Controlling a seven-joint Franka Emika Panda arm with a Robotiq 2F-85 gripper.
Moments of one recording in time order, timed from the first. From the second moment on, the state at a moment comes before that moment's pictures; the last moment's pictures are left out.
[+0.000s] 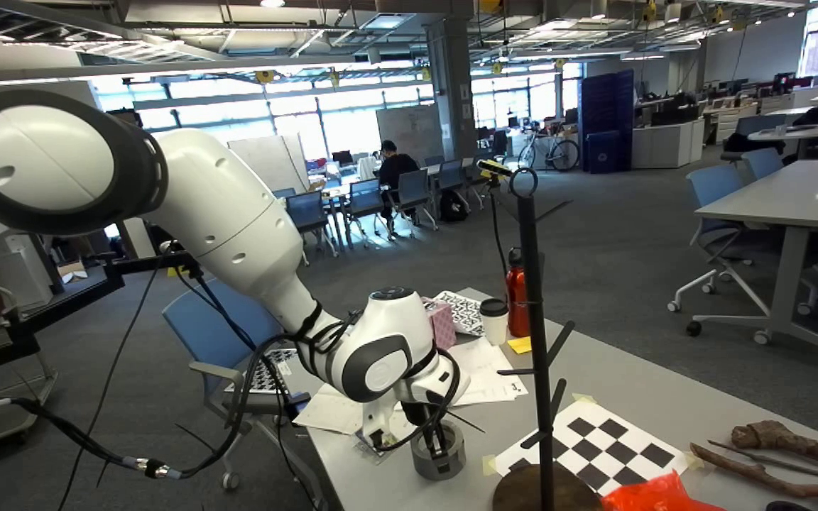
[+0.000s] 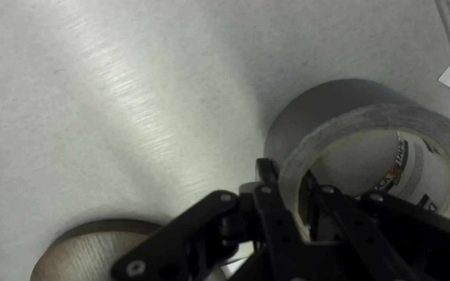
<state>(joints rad) 0.25 0.58 -0.16 -2.14 0.00 2.80 0.57</state>
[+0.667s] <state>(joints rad) 0.34 0.43 -0.21 -2.29 -0.07 2.79 0.58</state>
